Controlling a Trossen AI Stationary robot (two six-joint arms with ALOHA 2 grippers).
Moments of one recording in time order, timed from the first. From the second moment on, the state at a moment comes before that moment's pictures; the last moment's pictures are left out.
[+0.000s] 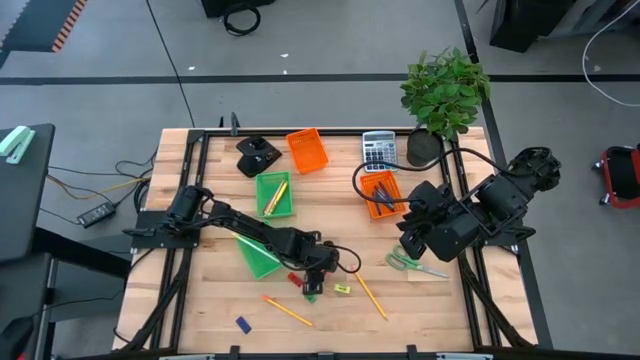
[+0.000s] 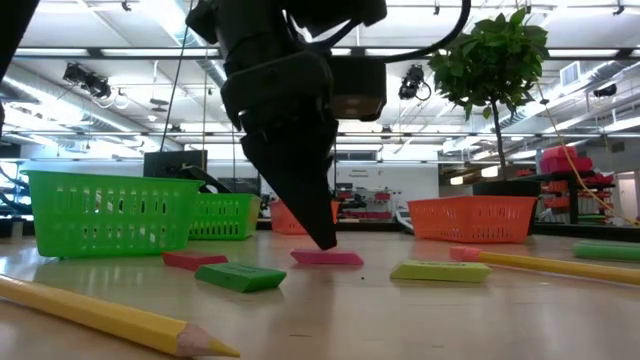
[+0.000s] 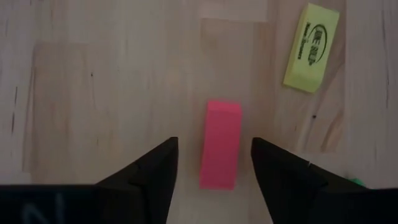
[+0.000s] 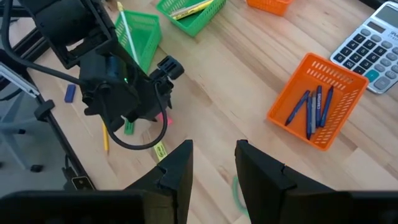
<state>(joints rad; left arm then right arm) -0.28 2.07 1.41 -0.48 -0.04 -0.31 0.61 1.46 1.85 -1.57 0.51 1.30</state>
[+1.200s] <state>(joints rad) -0.32 2.11 1.41 -0.42 -0.17 -0.25 0.61 1.46 1.85 -1.57 0.49 1.27</state>
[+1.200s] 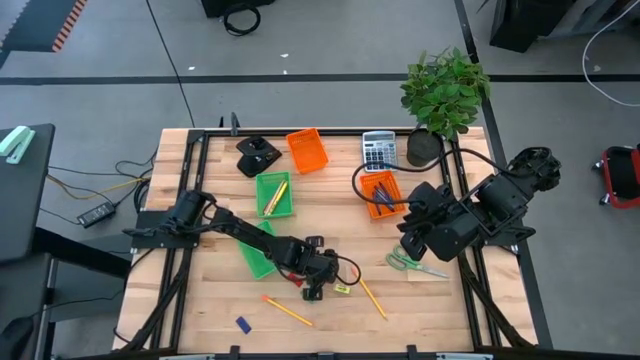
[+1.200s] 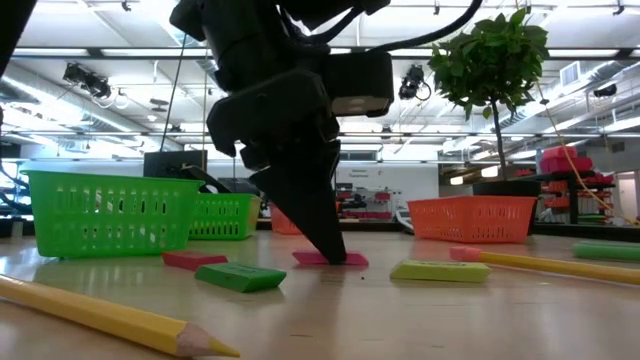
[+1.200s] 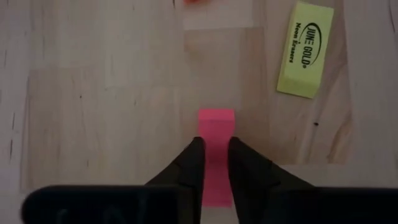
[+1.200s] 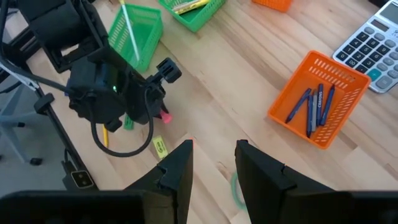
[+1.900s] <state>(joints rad) -0.19 1.97 1.47 -0.53 -0.15 -0.27 0.61 1.30 1.85 -1.57 0.49 1.17</state>
